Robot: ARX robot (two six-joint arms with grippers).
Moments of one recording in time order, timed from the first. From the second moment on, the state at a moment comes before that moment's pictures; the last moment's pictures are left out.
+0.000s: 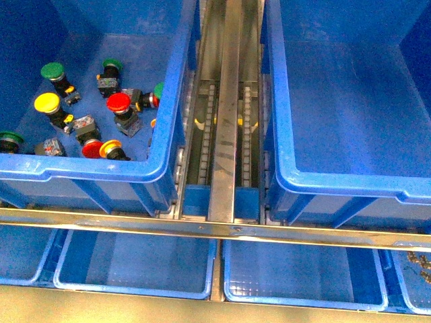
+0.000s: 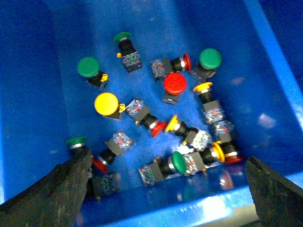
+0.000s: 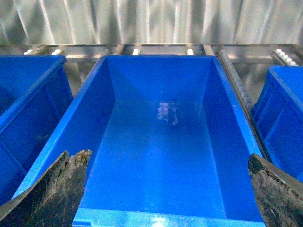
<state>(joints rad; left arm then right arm) 0.07 1.35 0.75 0.00 0.31 0.34 0.00 0.00 0.02 0.00 0.00 0.00</state>
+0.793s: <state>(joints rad) -0.05 1.99 1.09 0.18 0.12 0.52 0.00 0.00 0.02 0.00 0.00 0.00</state>
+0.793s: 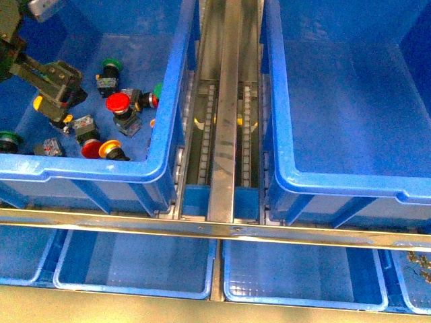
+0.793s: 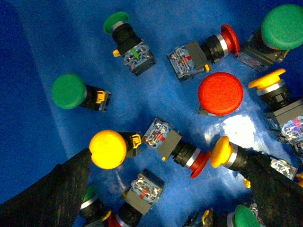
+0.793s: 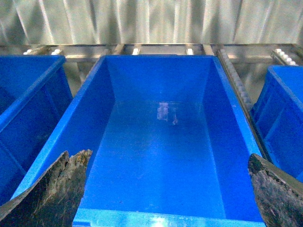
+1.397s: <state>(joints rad) -0.14 2.24 1.30 0.20 0.09 0.43 0.00 0.00 0.02 0.00 0.00 0.00</state>
